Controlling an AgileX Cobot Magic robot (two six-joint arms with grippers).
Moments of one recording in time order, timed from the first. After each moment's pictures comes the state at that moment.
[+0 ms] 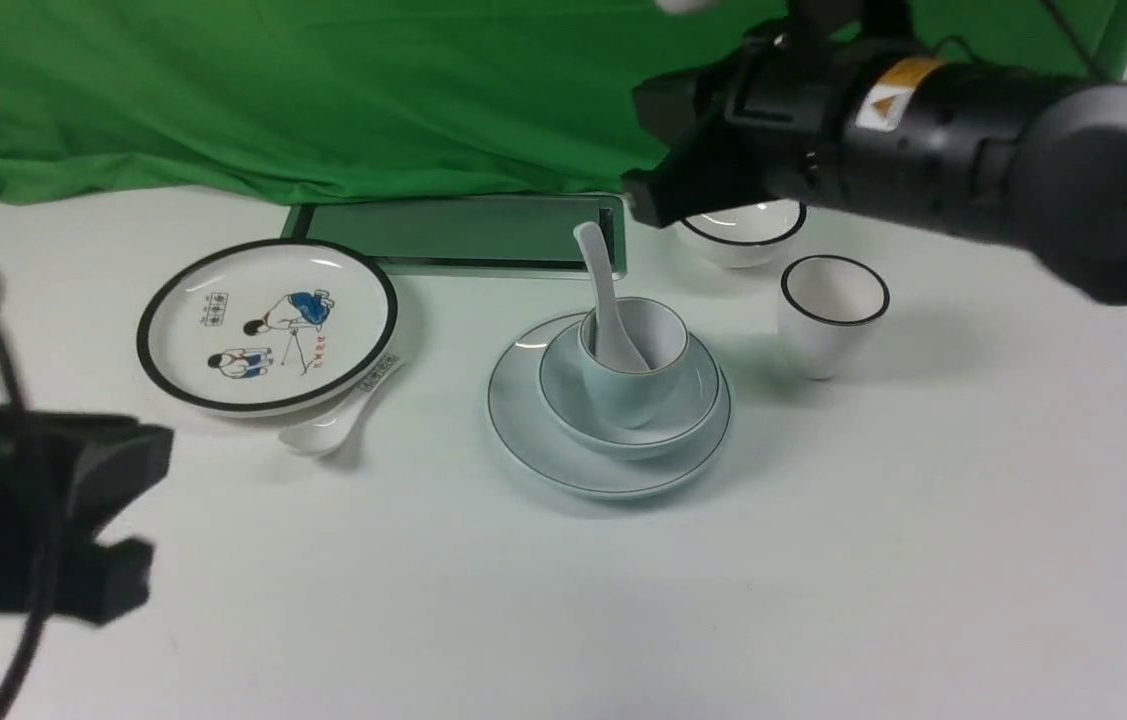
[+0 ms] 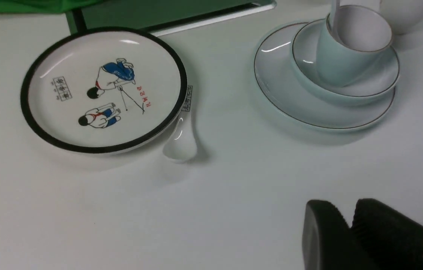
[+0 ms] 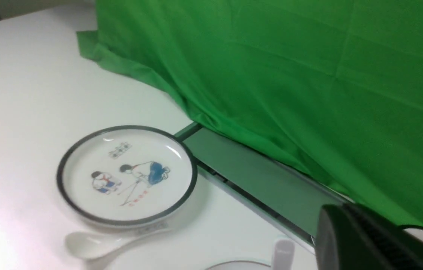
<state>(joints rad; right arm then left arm) 0.62 1.46 -1.22 0.33 0.06 -0.41 -0.32 0.65 -0.63 -0.07 0.54 0.06</state>
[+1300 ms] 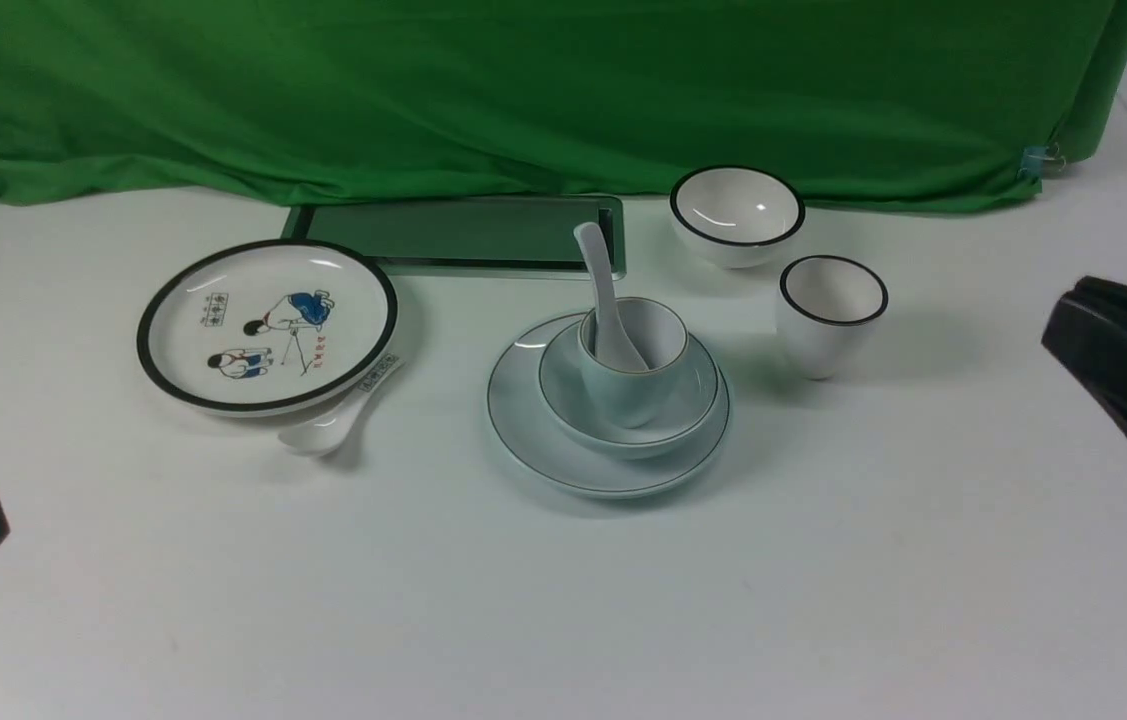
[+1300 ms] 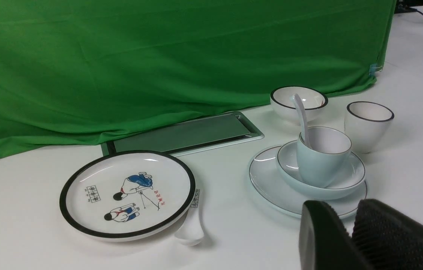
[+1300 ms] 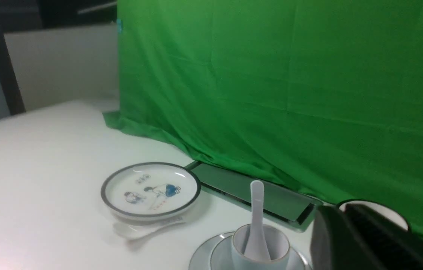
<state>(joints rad) 0.62 0.63 -0.50 0.33 -0.12 -0.30 -0.32 0.22 -0.43 -0.05 0.40 0.06</state>
